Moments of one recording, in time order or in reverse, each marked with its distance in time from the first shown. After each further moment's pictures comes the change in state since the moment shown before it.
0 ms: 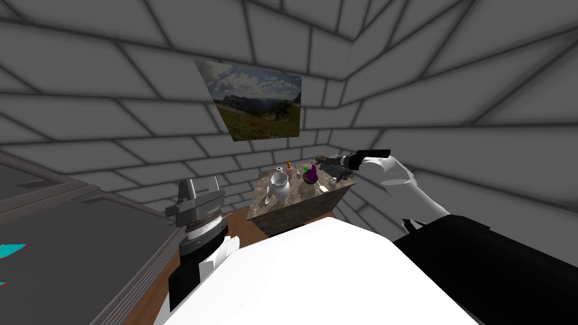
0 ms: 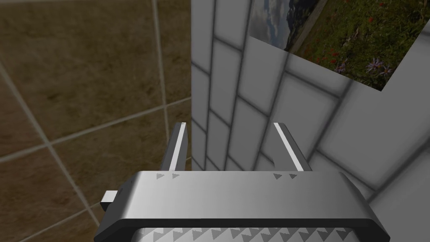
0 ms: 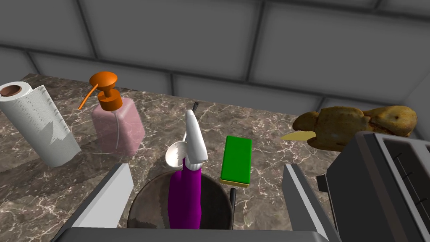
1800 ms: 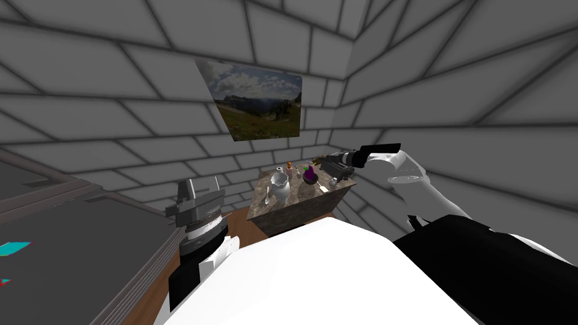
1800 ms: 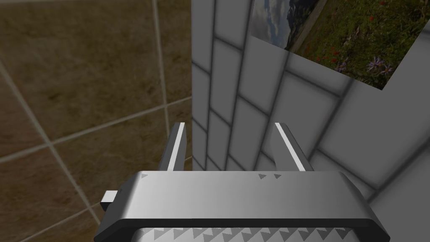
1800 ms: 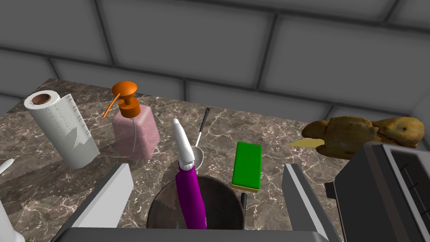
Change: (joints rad) left arm 0.000 0.000 0.000 0.000 0.000 0.000 0.000; right arm 0.002 -0.058 -0.060 -0.079 -0.044 0.059 -0.094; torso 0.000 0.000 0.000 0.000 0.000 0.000
